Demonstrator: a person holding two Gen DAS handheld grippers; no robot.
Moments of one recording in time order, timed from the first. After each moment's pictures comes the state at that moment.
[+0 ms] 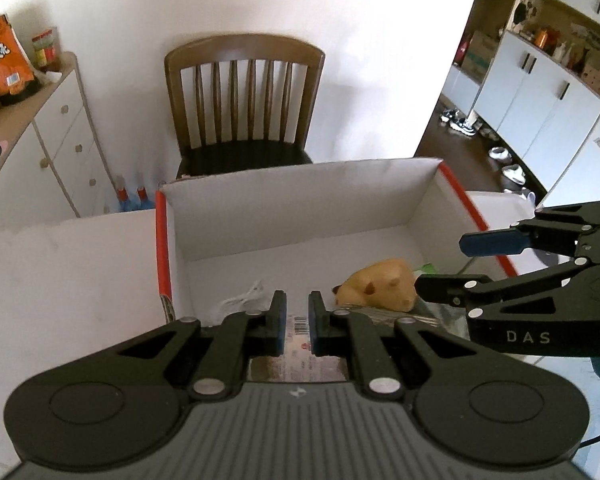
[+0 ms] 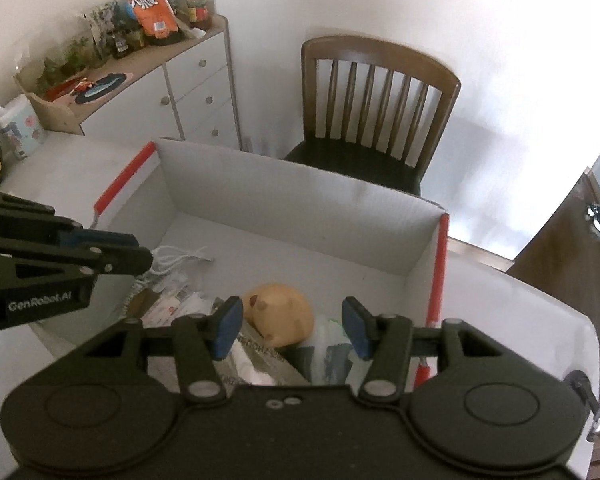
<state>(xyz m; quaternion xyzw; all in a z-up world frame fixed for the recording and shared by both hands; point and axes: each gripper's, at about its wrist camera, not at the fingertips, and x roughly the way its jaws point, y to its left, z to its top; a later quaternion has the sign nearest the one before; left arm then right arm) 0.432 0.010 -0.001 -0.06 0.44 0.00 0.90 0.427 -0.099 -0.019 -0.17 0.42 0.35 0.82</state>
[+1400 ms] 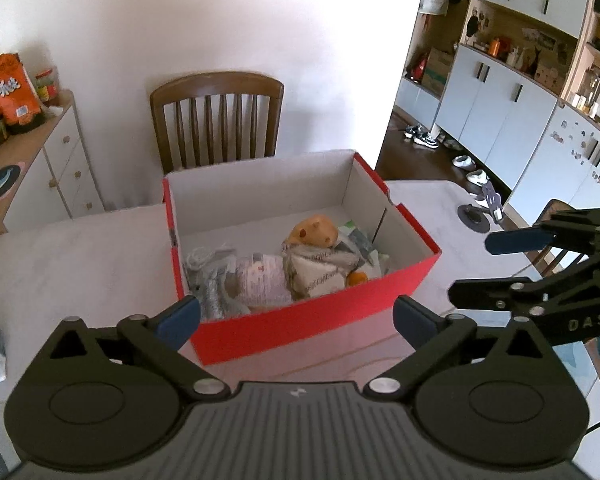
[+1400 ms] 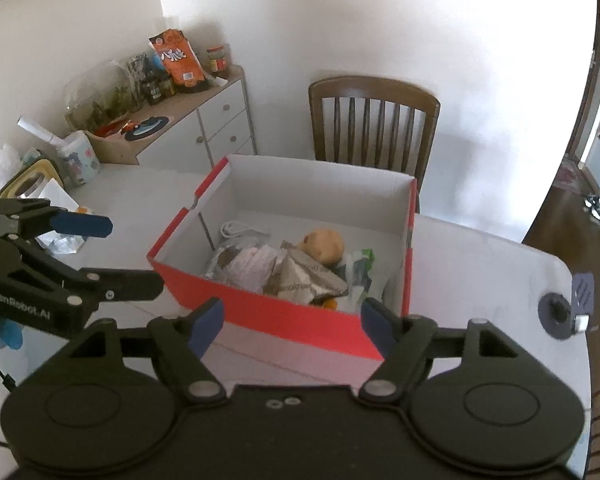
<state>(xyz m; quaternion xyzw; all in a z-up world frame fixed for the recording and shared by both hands) 0.295 -0.017 0.048 -0.04 0.39 -0.04 0.92 0.306 -0.189 0.039 -0.11 0.39 0.37 0.84</state>
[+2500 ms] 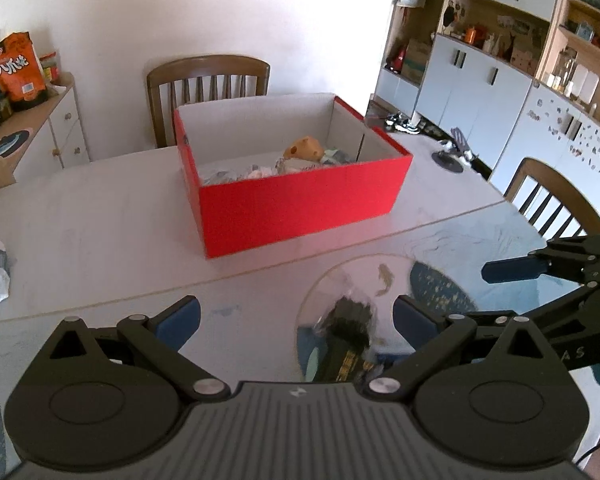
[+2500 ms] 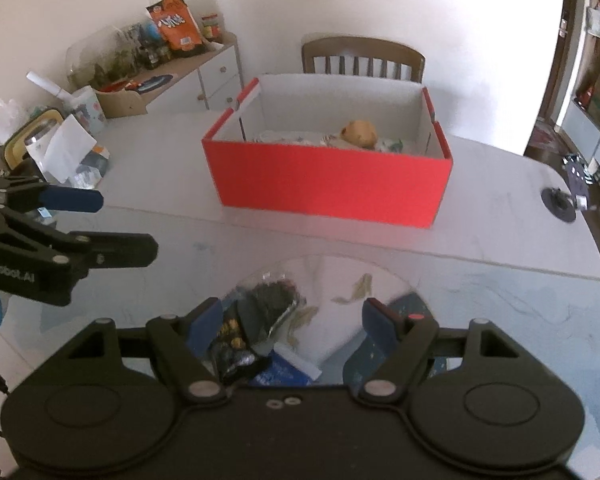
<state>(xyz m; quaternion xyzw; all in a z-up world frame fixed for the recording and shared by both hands) 0.171 -0.008 0.002 -0.03 0.39 -0.07 0.92 0.172 -0.192 -0.017 -0.10 0.42 0.32 0.85</state>
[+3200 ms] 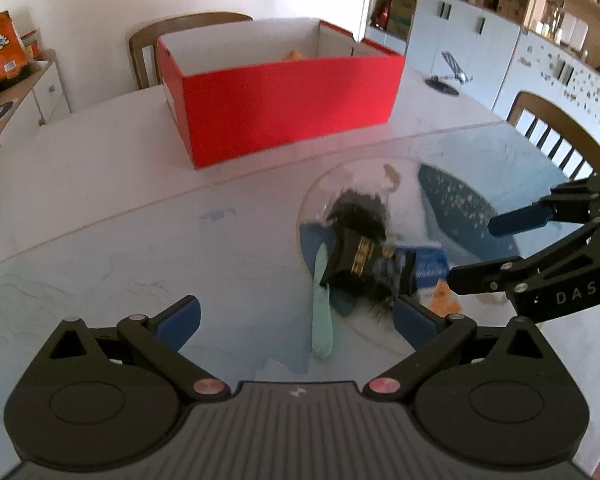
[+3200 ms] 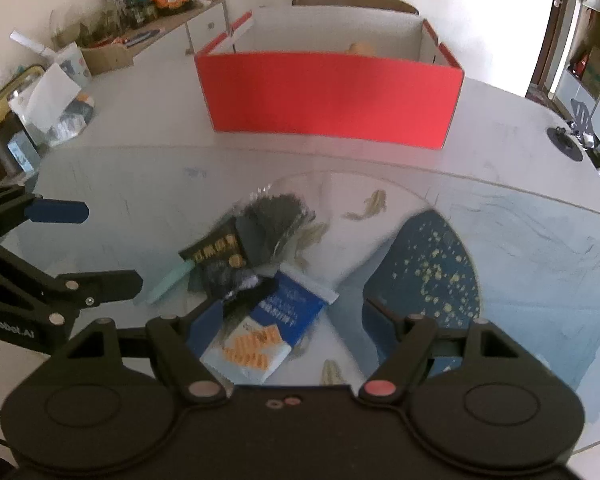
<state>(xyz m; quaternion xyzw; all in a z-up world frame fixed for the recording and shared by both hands) 0.139 -0.013 -0.075 0.01 0.43 -0.09 0.90 0.147 -0.189 -0.076 -0.12 0.46 0.29 0.83</state>
